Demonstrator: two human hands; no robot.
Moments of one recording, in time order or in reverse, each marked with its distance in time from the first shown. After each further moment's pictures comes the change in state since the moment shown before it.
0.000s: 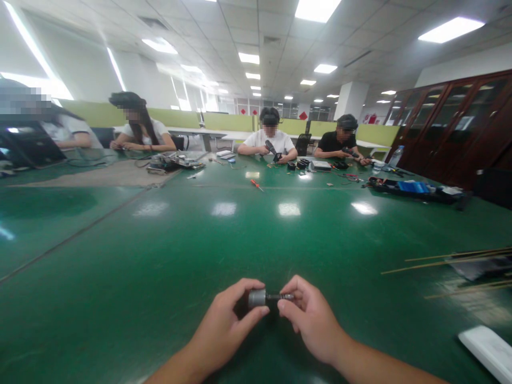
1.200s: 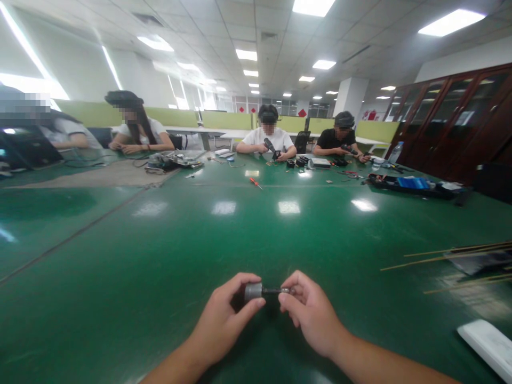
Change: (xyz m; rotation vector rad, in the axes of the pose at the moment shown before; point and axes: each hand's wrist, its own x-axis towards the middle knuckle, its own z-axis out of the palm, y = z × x) left_hand 0.006 0.002 -0.002 -0.070 0.009 -0.066; right_hand 0.001 -0.003 0.000 0.016 0.036 0.015
